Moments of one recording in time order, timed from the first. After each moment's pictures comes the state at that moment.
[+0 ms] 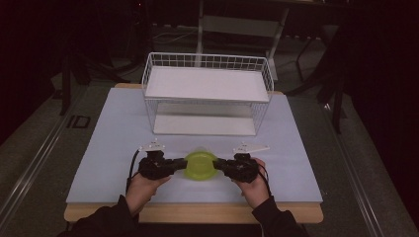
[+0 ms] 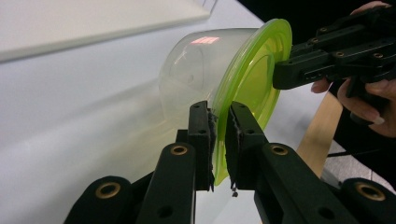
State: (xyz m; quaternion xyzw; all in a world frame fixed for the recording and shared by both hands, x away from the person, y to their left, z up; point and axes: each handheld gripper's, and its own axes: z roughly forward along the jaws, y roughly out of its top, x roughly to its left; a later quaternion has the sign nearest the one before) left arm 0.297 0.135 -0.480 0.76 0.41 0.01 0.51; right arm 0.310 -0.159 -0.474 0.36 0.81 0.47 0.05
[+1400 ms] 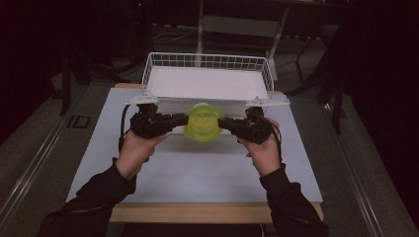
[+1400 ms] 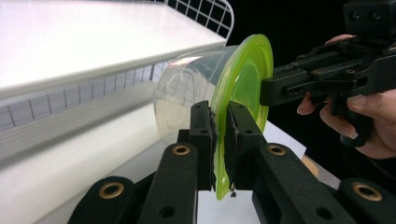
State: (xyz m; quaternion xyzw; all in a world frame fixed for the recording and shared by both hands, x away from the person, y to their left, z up) left arm 0.333 0.141 -0.347 0.73 0.36 0.07 0.57; right arm 0.347 -0.157 -0.343 0.38 0.77 0.51 0.07
